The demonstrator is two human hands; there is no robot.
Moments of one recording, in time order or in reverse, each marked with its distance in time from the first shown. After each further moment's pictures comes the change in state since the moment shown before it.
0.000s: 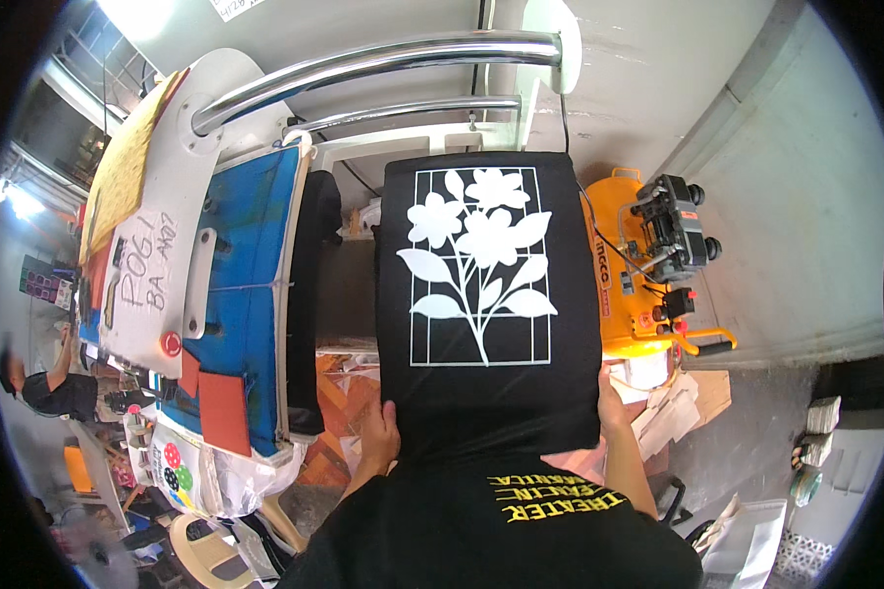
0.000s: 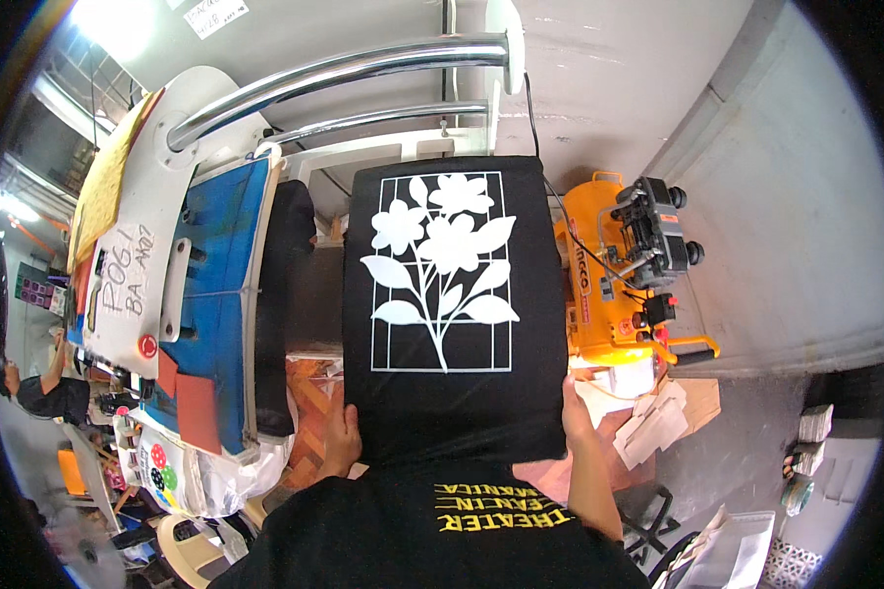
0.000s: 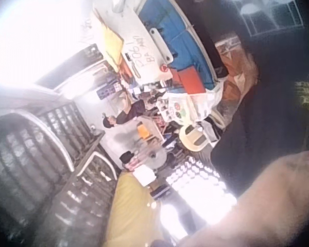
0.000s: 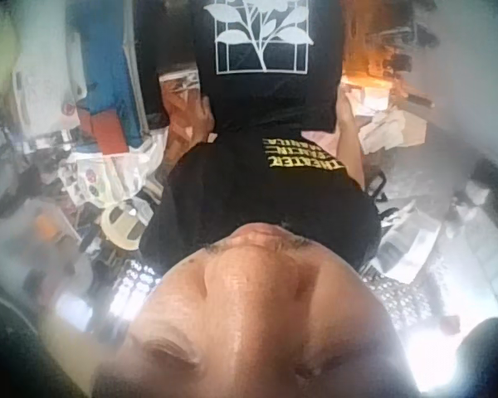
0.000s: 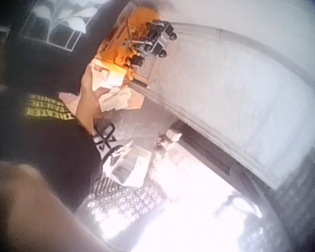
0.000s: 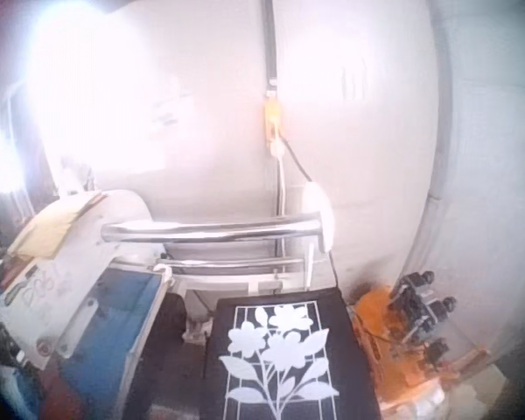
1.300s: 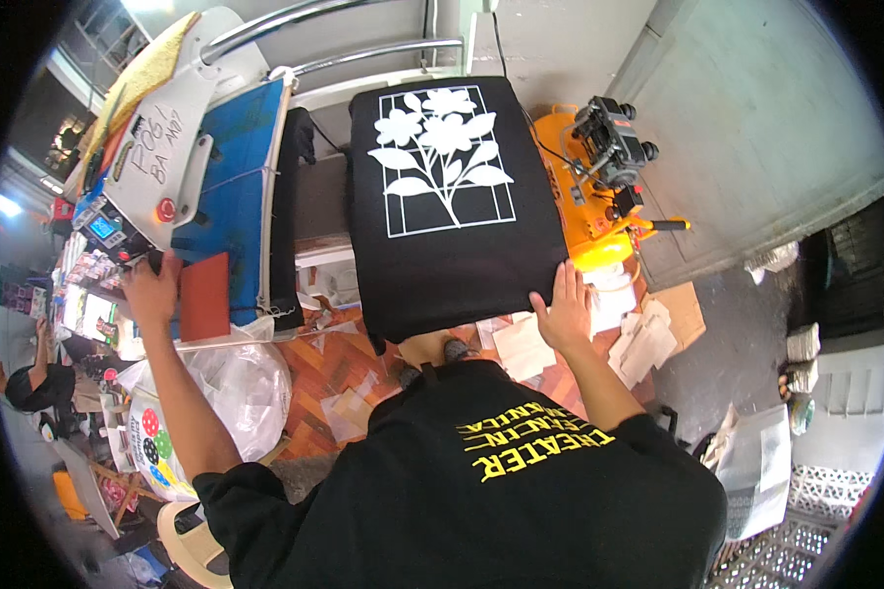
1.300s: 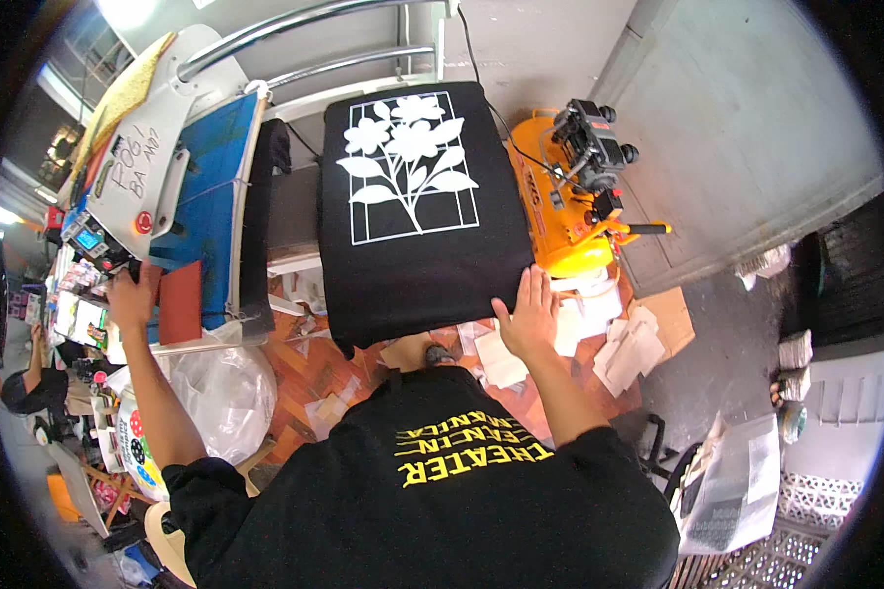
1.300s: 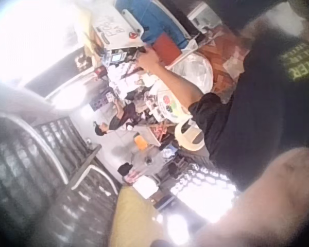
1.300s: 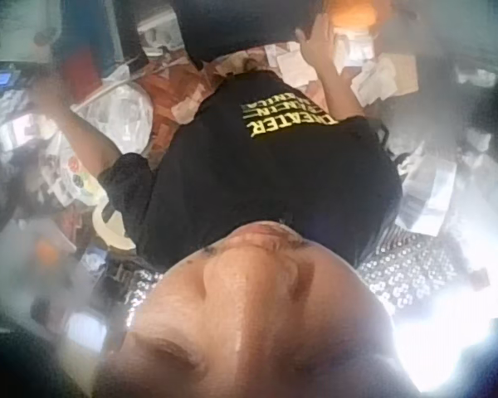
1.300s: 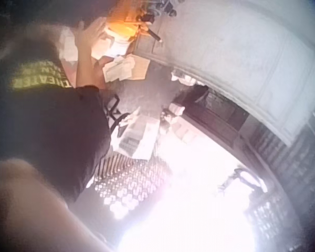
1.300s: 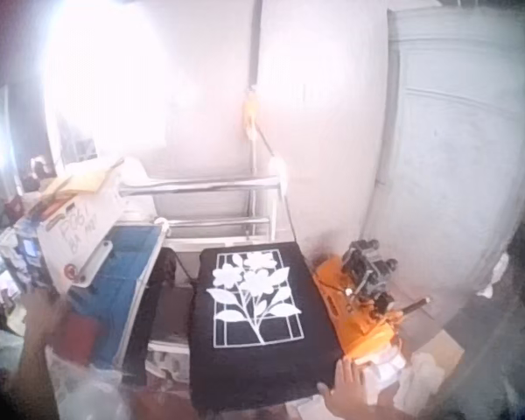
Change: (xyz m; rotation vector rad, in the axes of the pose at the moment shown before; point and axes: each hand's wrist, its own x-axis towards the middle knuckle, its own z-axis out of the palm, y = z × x) left_hand 0.092 -0.057 -0.330 0.941 0.411 0.028; right_hand -0.121 0.045 0.048 -1.260 0.435 -0.596
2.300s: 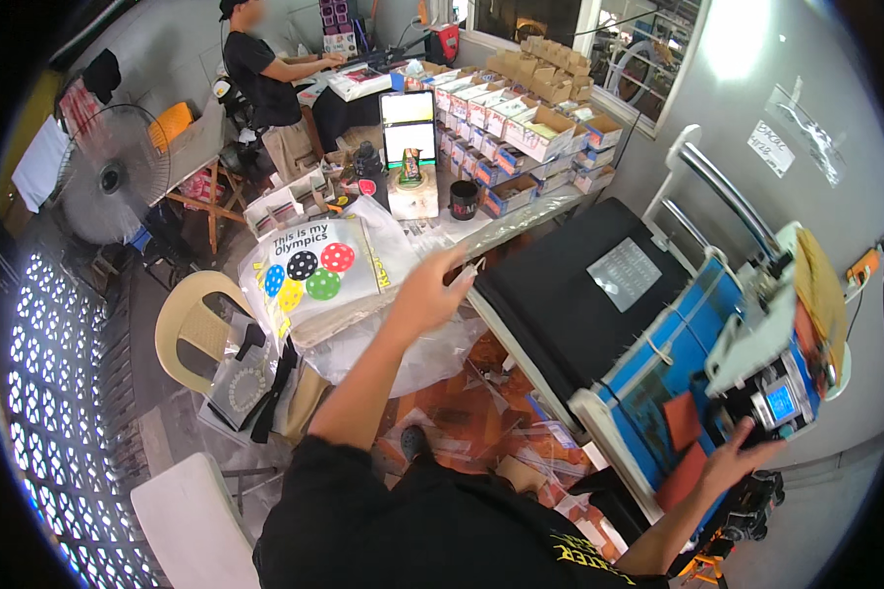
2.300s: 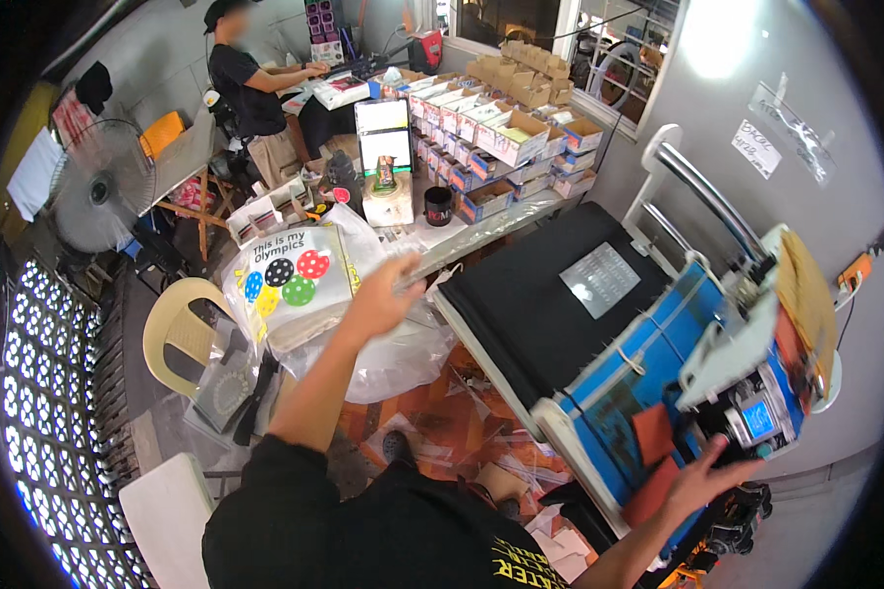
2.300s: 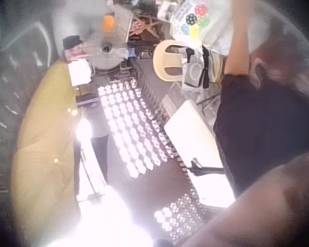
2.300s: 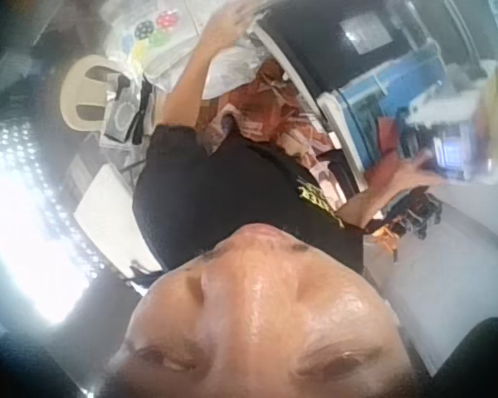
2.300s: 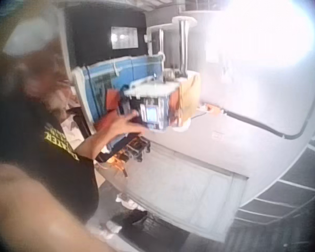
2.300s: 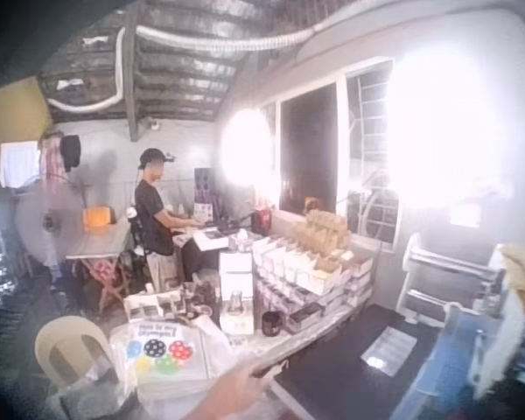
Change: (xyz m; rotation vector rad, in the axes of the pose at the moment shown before) left_hand -0.141 -0.226 0.019 -0.782 0.194 -0.332; right_hand 0.070 -0.374 -0.057 0.533 0.798 -0.461
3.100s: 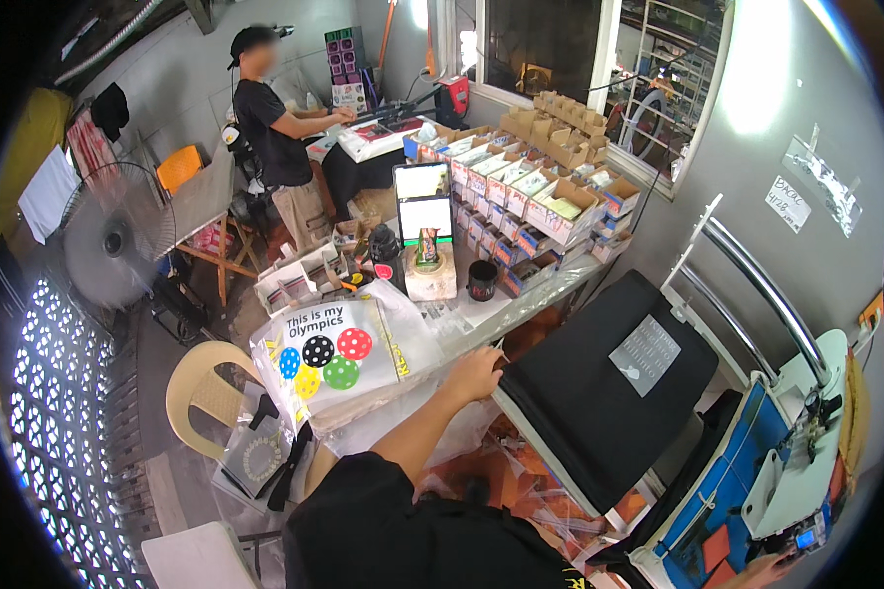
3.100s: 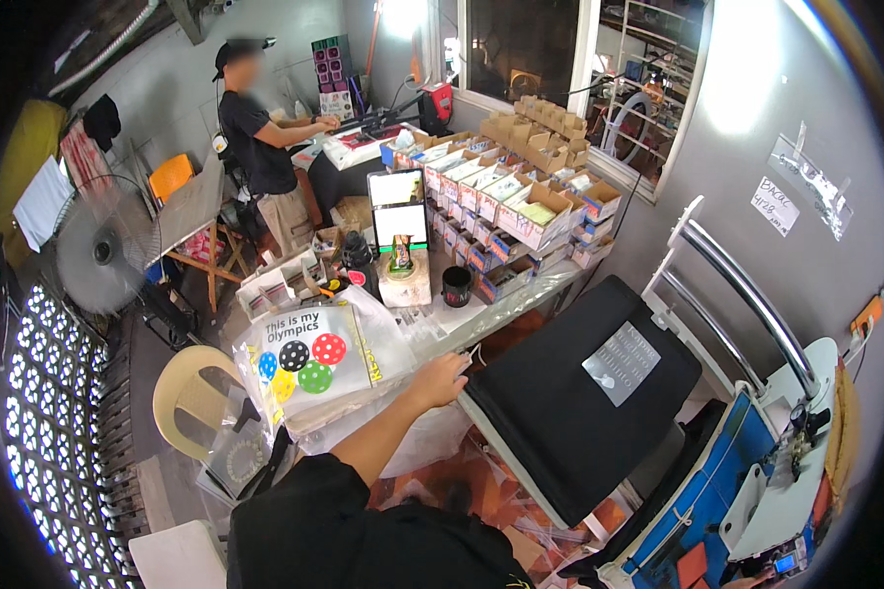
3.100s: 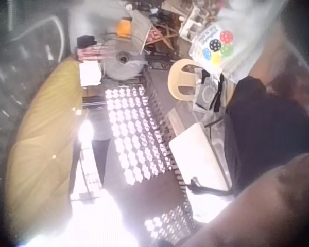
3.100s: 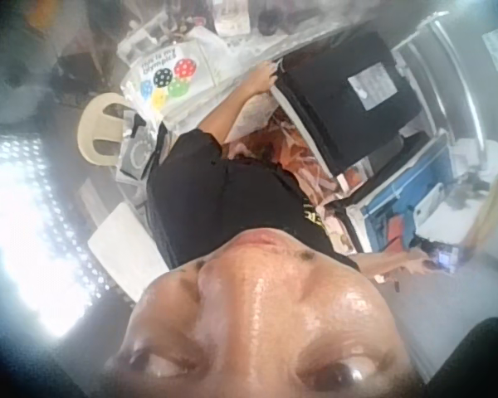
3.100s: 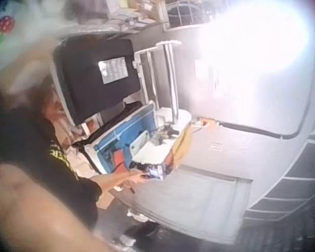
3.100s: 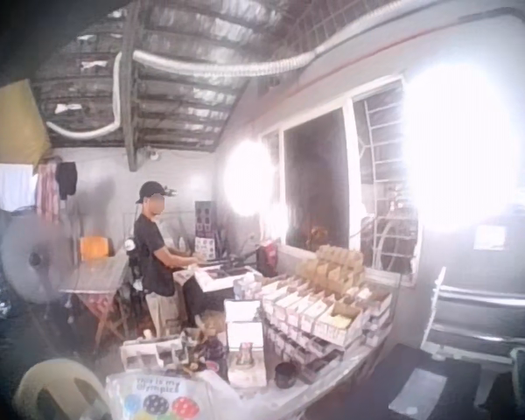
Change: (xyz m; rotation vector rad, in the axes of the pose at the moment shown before) left_hand 0.052 -0.109 0.089 0.123 -0.372 -0.057; right_hand 0.048 0.176 -0.079 -0.507 0.489 0.302
